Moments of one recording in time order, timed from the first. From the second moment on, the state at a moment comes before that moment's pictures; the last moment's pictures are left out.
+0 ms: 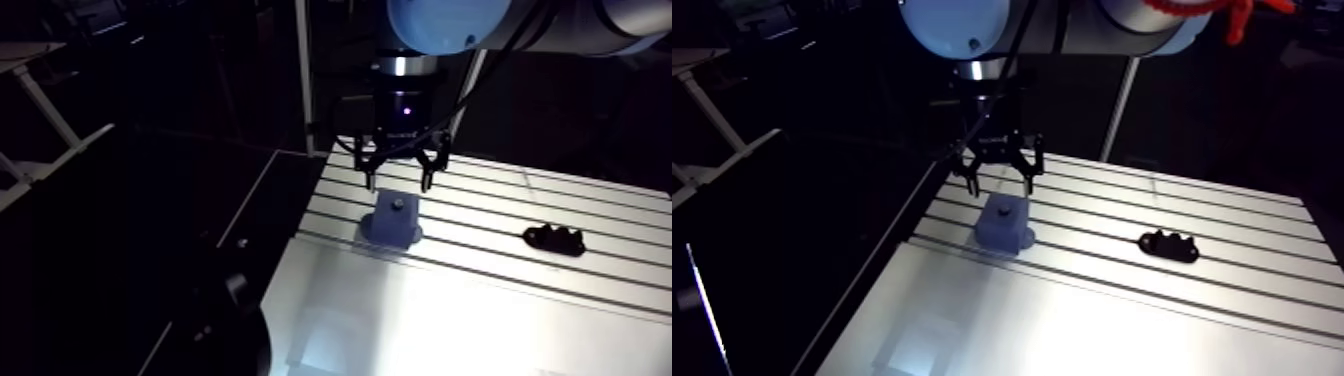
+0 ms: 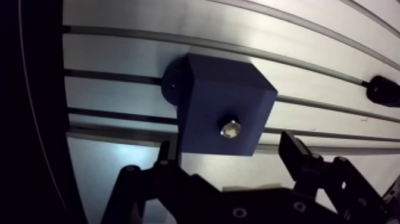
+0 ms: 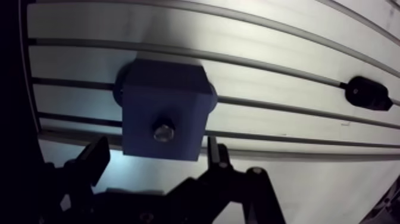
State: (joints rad) arm 0.24 -1.25 1.79 -1.92 -1.66 -1.49
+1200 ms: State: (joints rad) arm 0.22 -1.28 1.87 -2.06 -1.63 -1.45
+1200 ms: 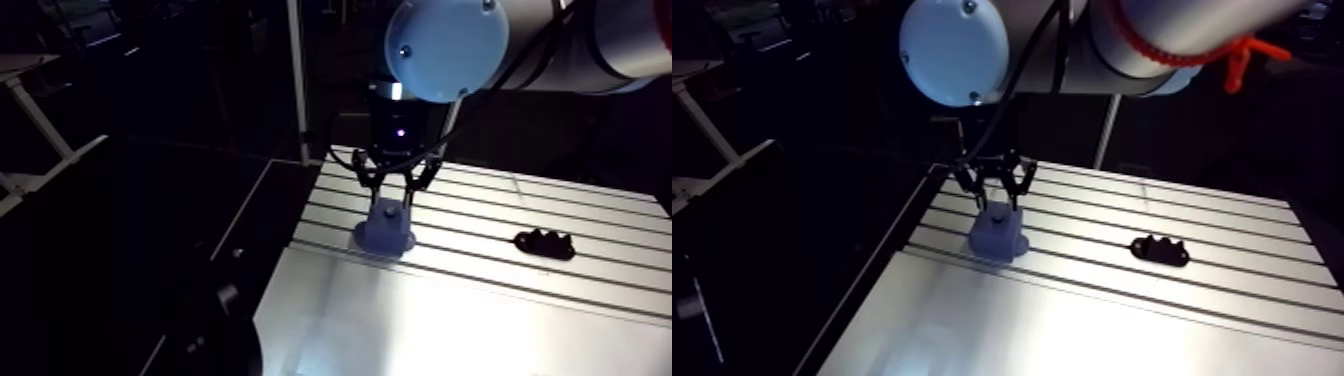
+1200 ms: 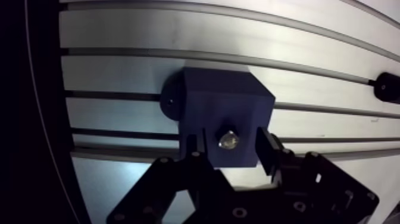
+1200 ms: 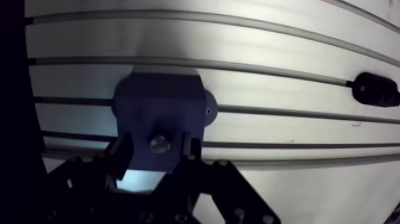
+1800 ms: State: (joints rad) arm 0.22 -1.28 1.89 -2.08 -1.62 -1.48
